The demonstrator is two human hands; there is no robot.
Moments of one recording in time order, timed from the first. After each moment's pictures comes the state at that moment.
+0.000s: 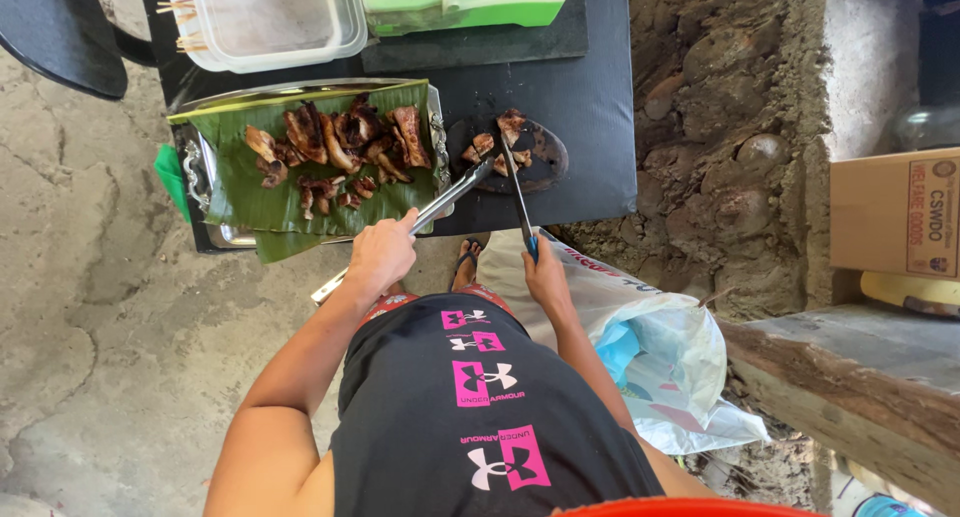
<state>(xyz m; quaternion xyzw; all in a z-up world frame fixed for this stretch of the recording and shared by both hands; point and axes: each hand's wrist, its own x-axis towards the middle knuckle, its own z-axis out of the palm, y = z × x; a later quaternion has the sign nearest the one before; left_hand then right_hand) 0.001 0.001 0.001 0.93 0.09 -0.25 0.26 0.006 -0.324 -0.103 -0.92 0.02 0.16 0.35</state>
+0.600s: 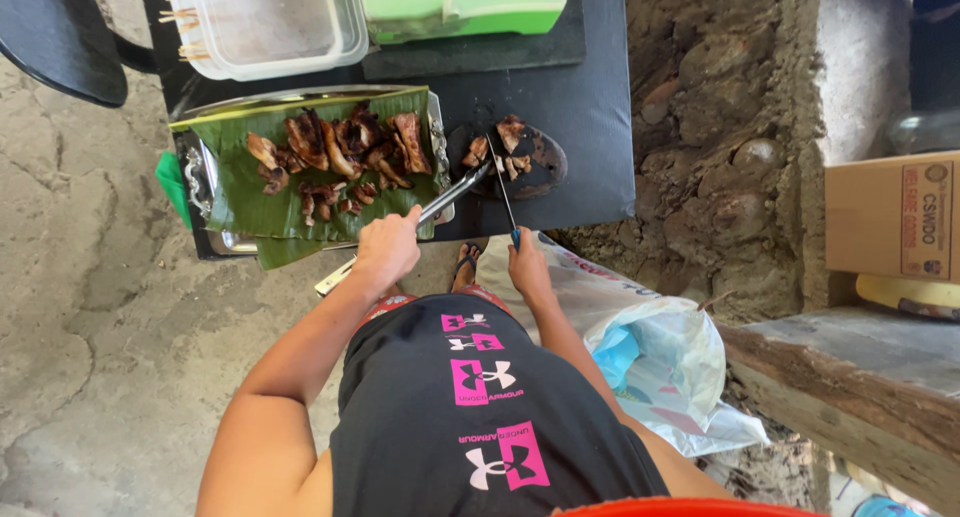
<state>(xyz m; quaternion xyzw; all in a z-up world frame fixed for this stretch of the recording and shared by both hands) 0.013 0.002 -0.016 0.95 0.05 -0.23 0.21 0.021 -0.293 -0.138 -0.93 0.00 0.16 0.33</state>
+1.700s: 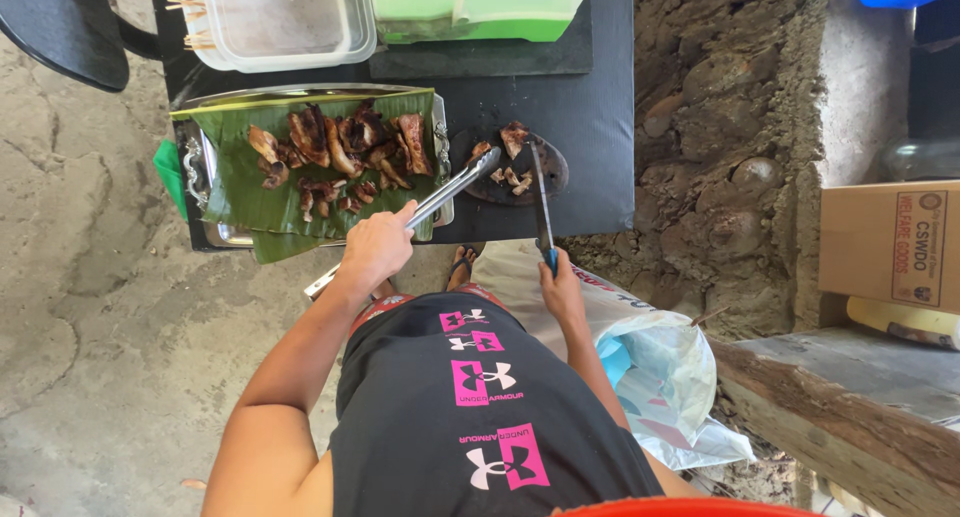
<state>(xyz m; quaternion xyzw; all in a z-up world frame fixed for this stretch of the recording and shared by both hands) 0.019 0.013 0.013 0.93 0.10 -0.24 0.27 0.016 -0.353 -0.093 -0.92 0.03 0.17 0.35</state>
